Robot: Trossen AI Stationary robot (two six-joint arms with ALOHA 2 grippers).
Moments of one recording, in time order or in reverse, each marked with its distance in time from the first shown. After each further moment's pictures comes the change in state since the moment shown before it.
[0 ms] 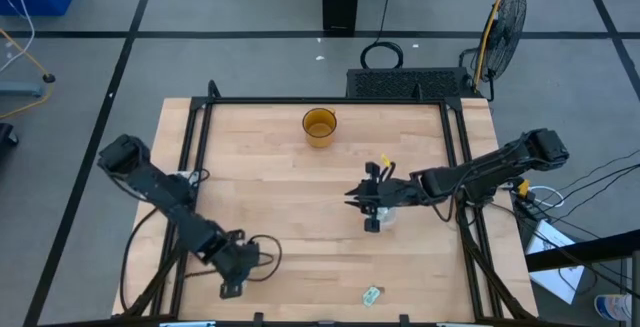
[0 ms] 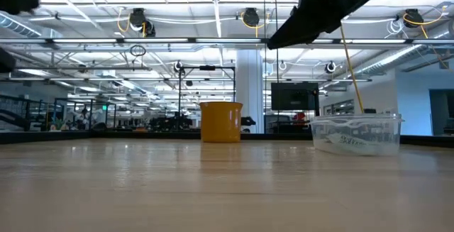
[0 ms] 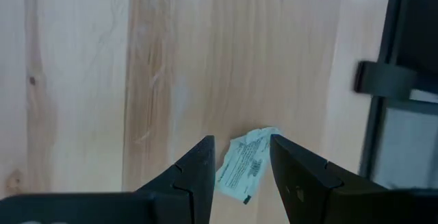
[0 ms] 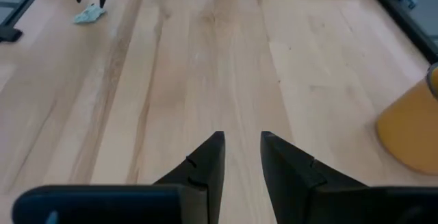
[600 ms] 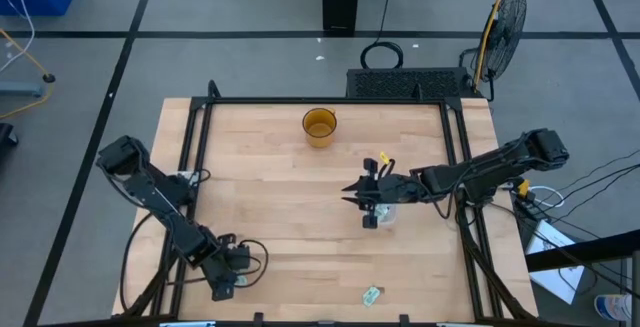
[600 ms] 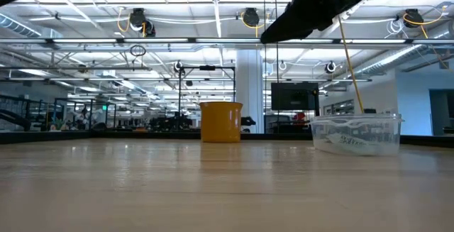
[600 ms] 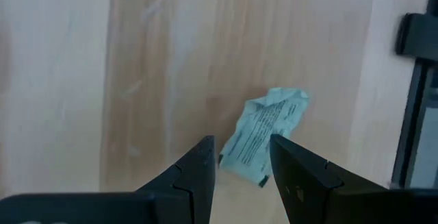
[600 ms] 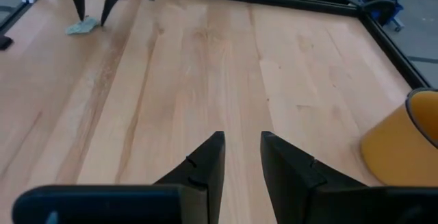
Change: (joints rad) left arm -0.115 0.005 -0.133 0.142 -0.060 -0.124; right arm -0.027 0.000 -0.001 0.060 0.000 -0.078
